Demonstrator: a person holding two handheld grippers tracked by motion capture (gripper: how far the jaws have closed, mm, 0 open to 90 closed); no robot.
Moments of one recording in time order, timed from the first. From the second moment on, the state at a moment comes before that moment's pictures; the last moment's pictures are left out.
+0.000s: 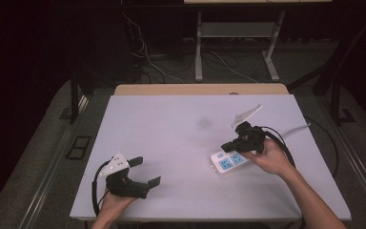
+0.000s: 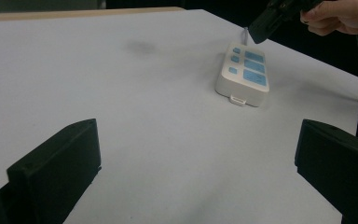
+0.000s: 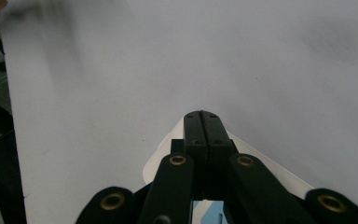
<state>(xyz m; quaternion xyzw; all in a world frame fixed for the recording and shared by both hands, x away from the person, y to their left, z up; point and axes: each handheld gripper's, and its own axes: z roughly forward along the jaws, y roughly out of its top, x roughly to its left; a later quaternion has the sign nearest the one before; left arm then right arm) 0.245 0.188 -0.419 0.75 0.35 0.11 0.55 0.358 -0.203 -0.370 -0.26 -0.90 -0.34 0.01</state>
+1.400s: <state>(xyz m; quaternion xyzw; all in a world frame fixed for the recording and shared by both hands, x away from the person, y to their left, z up) 0.245 0.191 -0.418 0.75 0.35 0.11 0.55 0.376 -0.188 -0.410 -0.28 -0.91 -0.31 0.03</state>
